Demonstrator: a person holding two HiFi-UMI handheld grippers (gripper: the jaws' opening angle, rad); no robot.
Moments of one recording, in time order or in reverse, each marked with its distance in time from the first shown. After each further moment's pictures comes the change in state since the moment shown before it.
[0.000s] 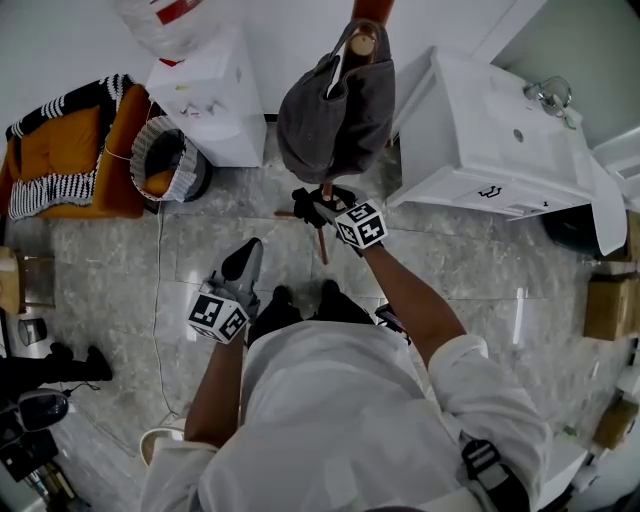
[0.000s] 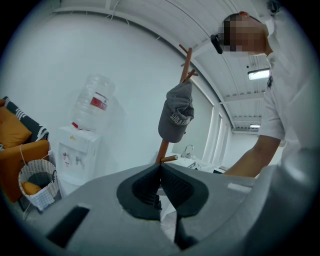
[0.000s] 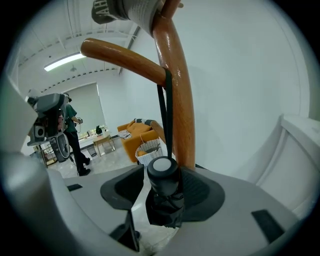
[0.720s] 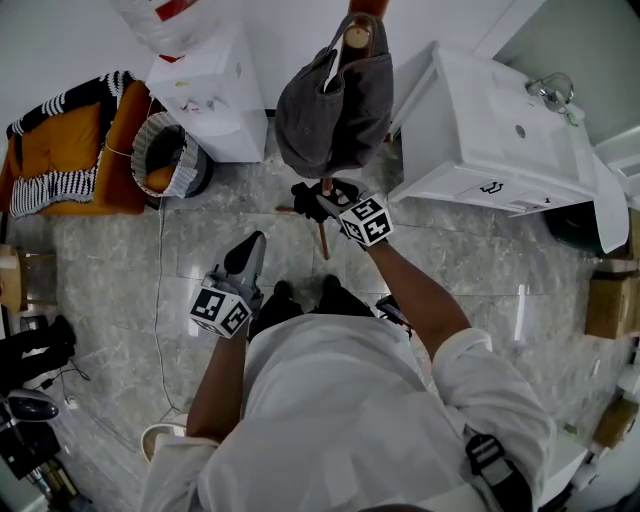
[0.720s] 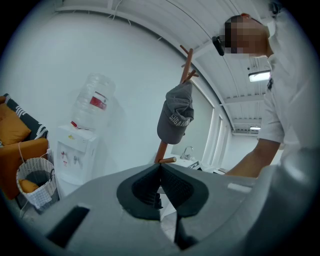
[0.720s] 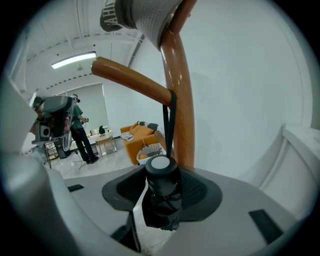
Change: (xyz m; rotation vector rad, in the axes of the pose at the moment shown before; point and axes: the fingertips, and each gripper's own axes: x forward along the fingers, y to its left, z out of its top) left arm 0.006 -0.005 0.003 -0.017 -0.011 -0.003; right arm -0.015 0.003 0.017 -0.058 -0.045 0.019
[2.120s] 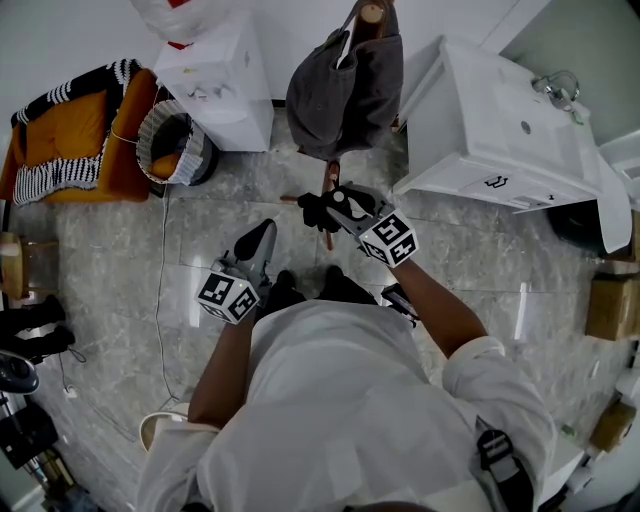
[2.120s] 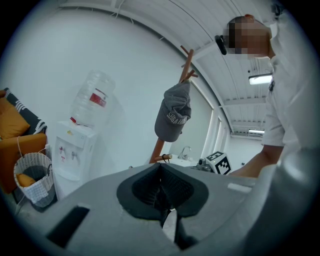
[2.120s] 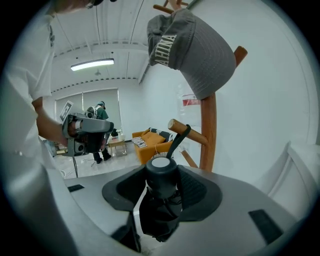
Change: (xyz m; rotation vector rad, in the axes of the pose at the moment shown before) left arm -0.004 -0.009 -0.011 -0.029 0.002 -0.022; right arm -0.074 0.067 0.034 -0.094 -0.089 0.101
